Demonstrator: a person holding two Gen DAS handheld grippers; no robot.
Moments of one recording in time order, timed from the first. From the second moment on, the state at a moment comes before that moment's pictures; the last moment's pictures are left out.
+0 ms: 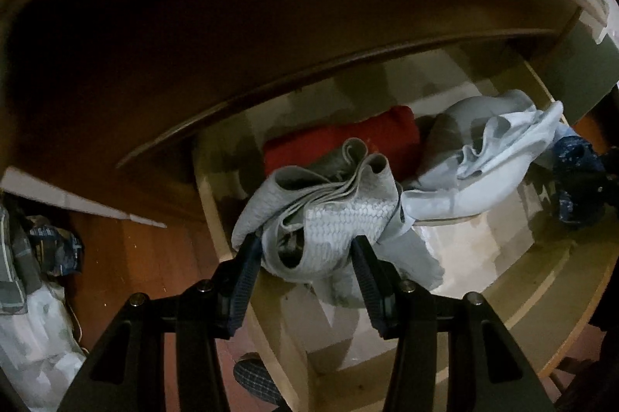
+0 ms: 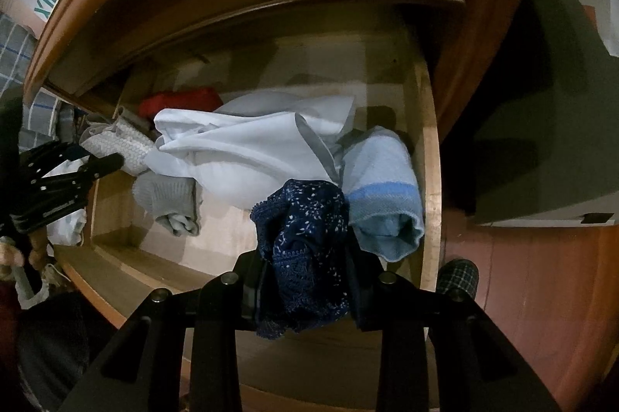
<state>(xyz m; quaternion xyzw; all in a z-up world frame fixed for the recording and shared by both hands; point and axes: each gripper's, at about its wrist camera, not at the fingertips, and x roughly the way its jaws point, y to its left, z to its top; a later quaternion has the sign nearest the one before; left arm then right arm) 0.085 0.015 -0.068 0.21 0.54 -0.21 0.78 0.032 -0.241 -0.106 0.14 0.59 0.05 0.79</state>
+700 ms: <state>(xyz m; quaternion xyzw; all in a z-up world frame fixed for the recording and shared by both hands) 0.071 0.007 -0.079 0.20 0.57 -0.25 0.75 0.030 -0.239 -0.104 0.15 0.59 0.06 0.79</state>
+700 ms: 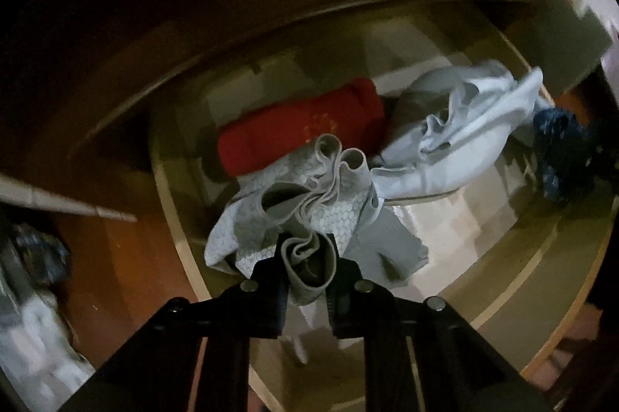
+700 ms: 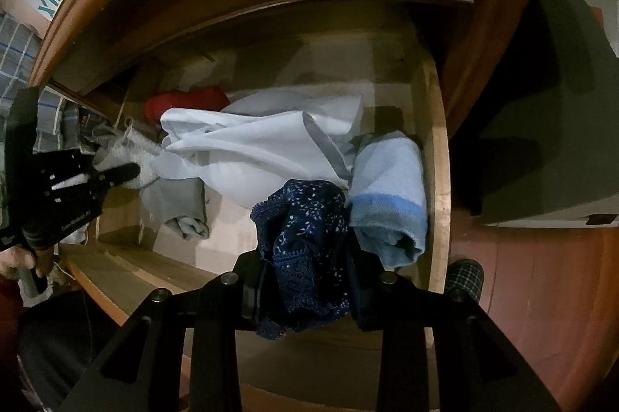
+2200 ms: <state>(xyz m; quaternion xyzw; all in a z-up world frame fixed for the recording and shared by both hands) 0.017 0.051 0.132 0.03 0.49 -0.17 0.86 0.028 -0.225 -0.113 0.03 0.60 0.02 0.80</state>
